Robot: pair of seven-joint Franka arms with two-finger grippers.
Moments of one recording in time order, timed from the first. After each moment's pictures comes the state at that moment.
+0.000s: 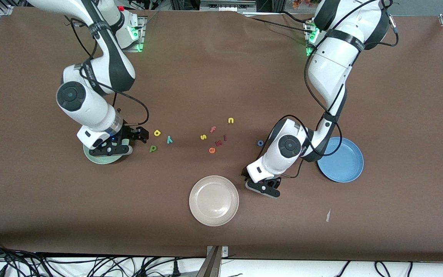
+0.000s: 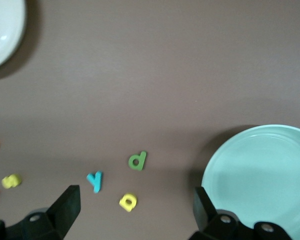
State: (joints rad) left arm -0.37 1.02 -0.13 -1.22 0.01 2.48 -0.11; right arm 0.26 0.36 0.05 -1.89 0.03 2.31 0.26
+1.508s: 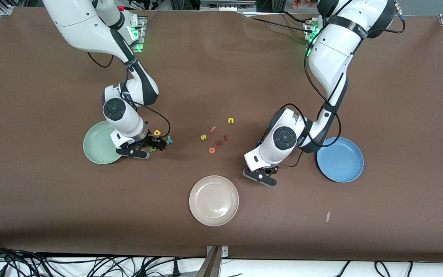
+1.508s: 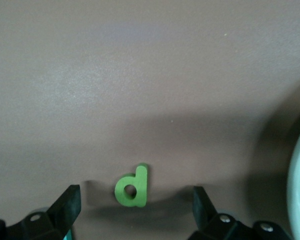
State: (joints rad) left arm -0.39 0.91 -0.13 -1.39 0.01 2.41 -0.11; right arm 0.36 0.57 0.01 -2.03 0.02 2.69 0.51
